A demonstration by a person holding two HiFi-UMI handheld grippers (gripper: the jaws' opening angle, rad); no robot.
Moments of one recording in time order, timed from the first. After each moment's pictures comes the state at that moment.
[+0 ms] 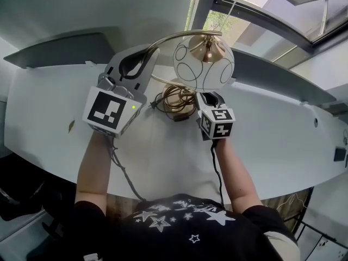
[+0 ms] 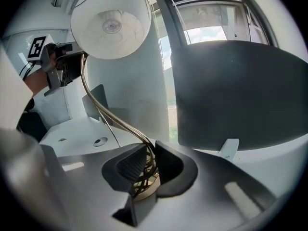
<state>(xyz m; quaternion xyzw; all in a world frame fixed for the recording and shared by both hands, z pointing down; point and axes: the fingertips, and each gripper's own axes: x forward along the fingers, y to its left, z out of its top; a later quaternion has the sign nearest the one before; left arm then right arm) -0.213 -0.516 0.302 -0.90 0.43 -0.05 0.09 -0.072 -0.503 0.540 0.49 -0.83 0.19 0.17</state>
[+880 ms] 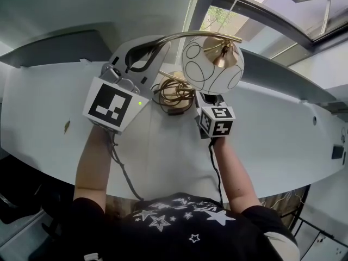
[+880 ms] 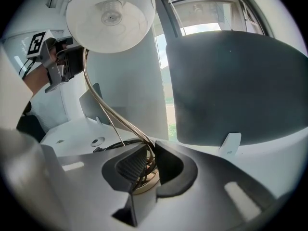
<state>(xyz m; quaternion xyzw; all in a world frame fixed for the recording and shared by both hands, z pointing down) -0.189 -0.528 0.299 -0.91 0.39 -0.05 0.10 -0.070 -0.514 0.553 0.50 -0.82 0.20 0.16</state>
